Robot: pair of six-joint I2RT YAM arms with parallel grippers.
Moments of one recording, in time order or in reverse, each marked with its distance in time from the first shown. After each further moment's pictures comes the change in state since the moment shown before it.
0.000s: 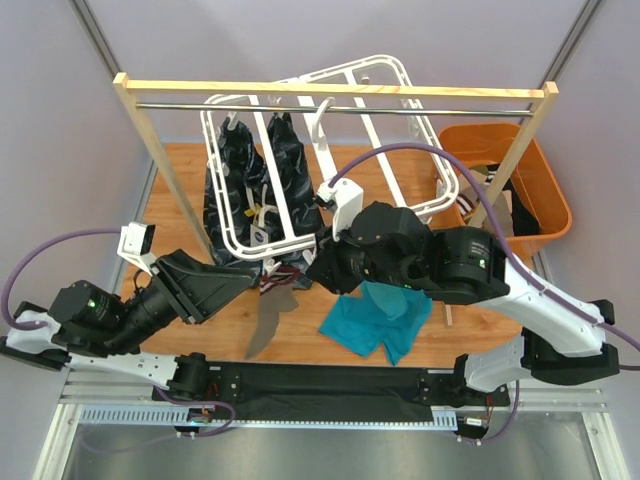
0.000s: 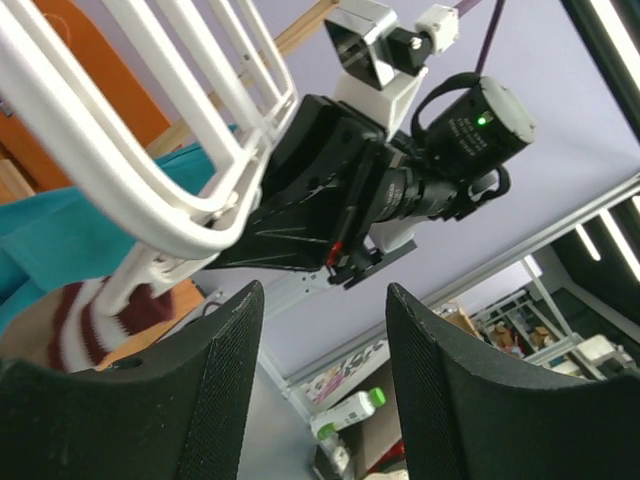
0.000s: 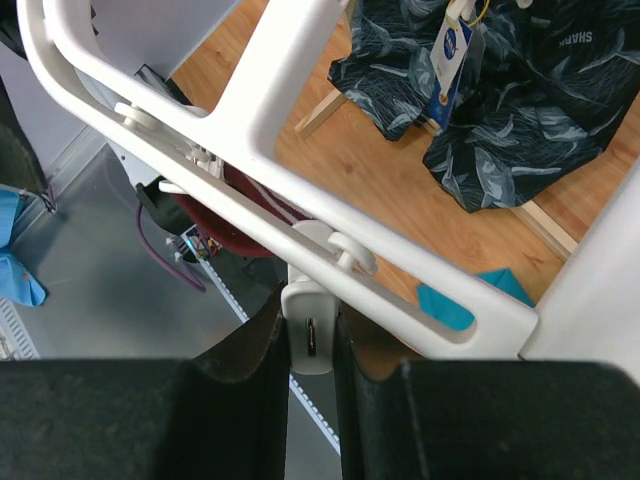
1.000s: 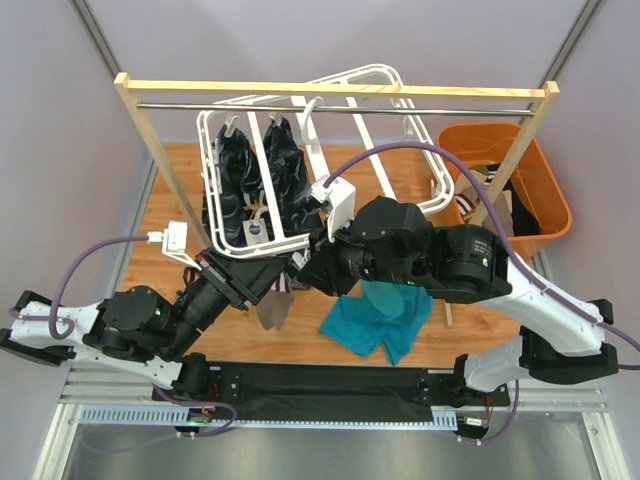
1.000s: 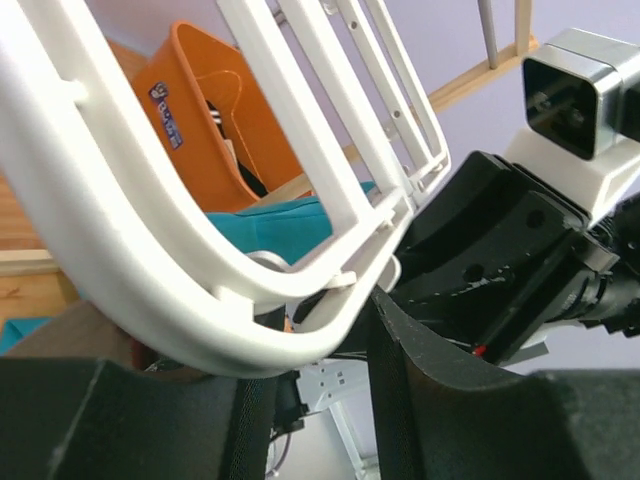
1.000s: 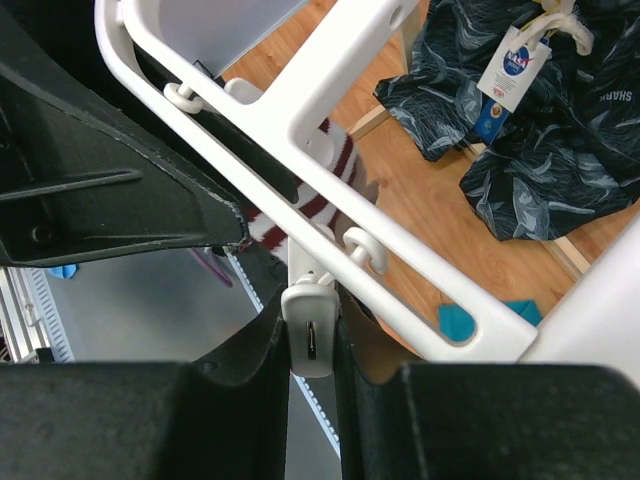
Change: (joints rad) left arm 0.000 0.267 0.082 0.011 -0.347 -0.051; right arm 0.003 0.026 0.039 0.048 -0.095 -0.050
